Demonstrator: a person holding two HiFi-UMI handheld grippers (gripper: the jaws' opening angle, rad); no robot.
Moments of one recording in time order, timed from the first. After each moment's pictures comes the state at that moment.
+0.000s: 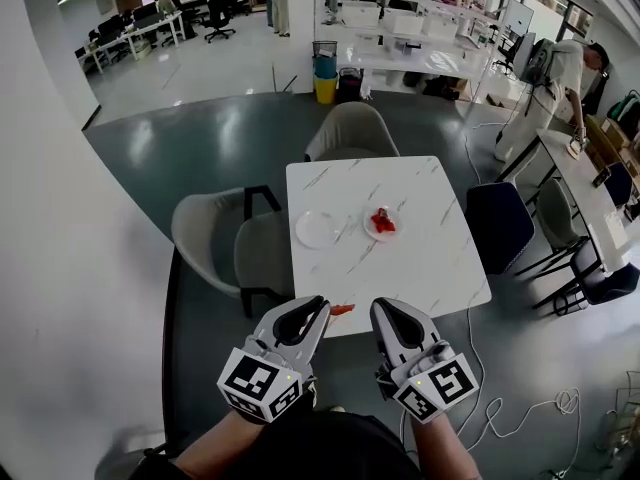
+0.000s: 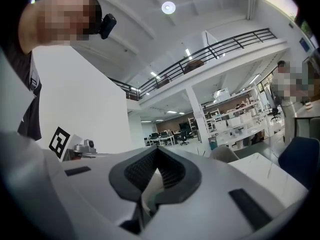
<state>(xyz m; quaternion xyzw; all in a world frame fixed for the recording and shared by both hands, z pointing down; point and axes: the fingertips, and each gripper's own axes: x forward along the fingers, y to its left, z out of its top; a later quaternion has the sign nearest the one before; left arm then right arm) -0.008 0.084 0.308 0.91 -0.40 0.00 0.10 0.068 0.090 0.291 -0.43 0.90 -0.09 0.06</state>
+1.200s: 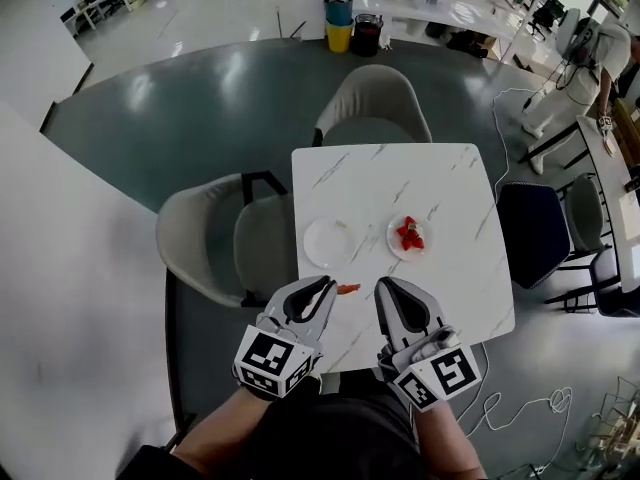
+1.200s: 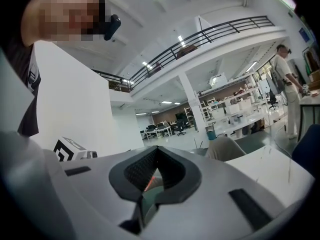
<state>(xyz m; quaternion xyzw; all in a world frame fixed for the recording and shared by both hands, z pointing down) -0.028 -0.150 0.420 0.89 -0.42 0.07 0.16 0.039 -0.146 0.362 -0.44 0.89 -0.14 0.02</state>
